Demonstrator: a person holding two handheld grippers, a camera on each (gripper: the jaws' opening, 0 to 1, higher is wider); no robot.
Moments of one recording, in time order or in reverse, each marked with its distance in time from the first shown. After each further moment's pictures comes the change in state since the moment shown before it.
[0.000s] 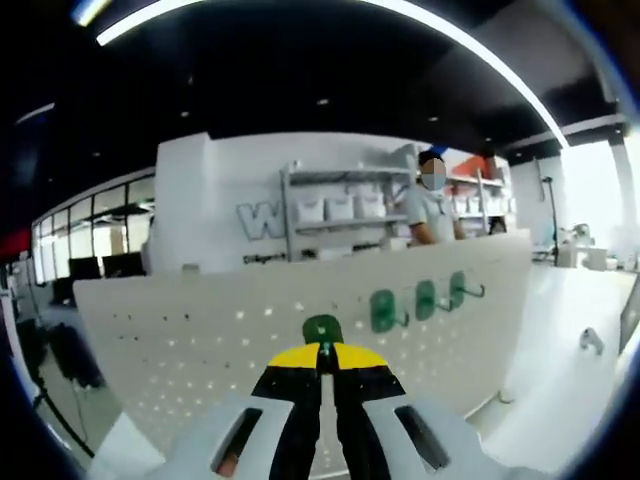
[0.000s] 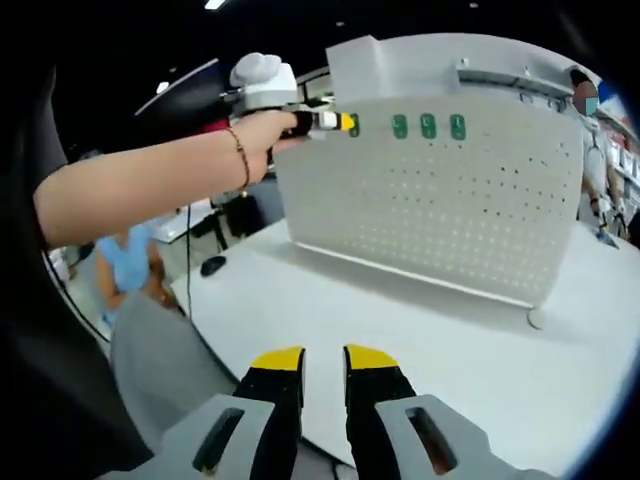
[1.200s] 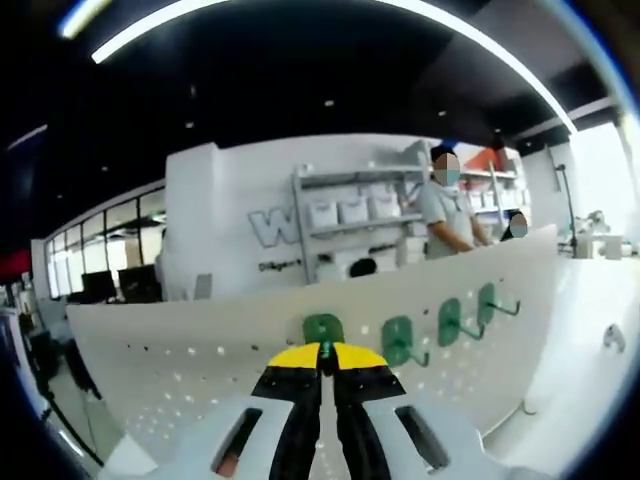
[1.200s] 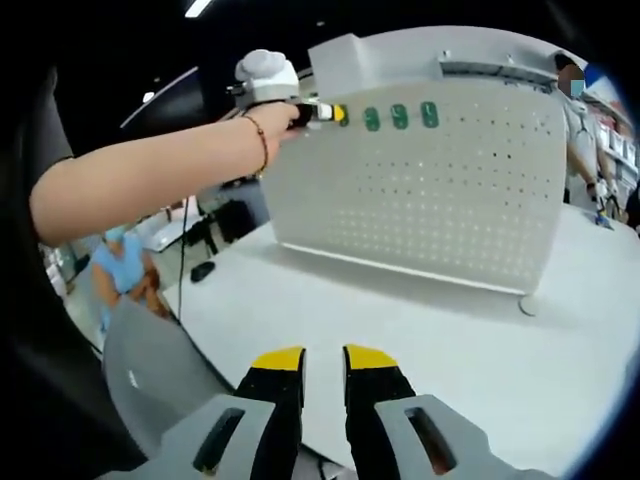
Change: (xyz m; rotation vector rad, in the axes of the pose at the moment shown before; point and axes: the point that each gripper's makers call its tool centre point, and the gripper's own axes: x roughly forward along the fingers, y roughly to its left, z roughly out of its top) left arm 0.044 -0.008 0.007 0.036 -0.012 0.056; right arm -0.002 -0.023 -0.005 0.054 -0.002 -0.018
